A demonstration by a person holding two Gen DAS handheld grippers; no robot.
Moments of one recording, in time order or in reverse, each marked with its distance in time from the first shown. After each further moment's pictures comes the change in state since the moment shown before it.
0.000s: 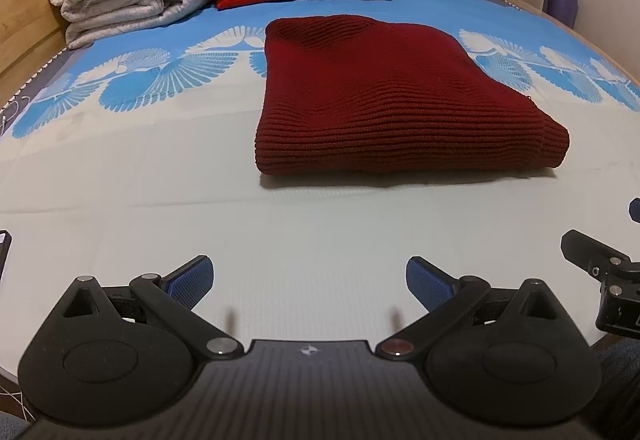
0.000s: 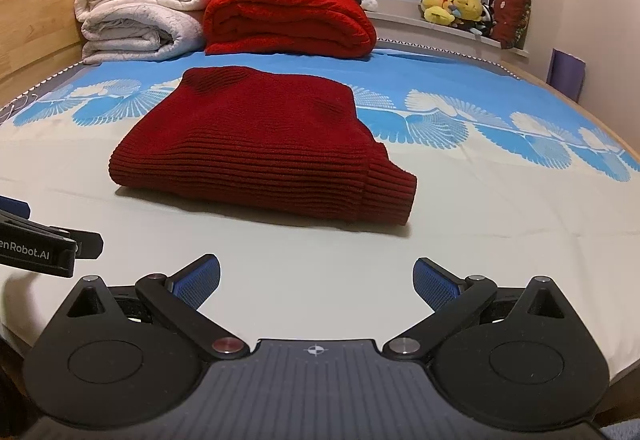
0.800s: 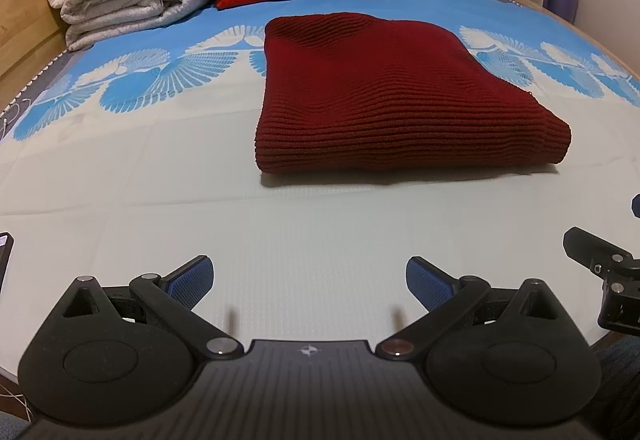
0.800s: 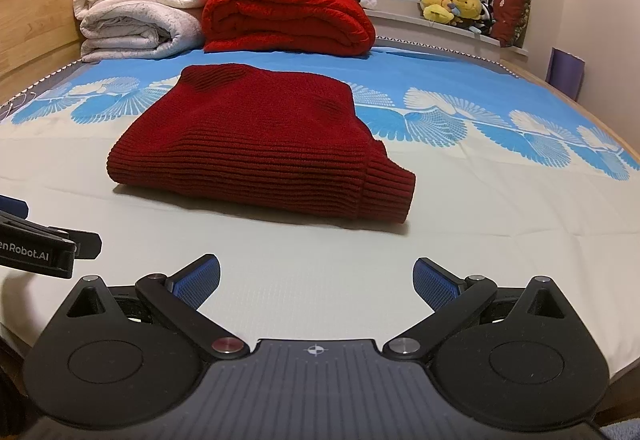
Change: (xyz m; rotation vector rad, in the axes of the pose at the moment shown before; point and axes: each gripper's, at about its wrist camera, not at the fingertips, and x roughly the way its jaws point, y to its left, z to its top) left arm 0.001 -0.002 -0.001 0.011 0.003 0.011; right arm 0.000 0.000 -0.001 -0.002 0.004 -0.003
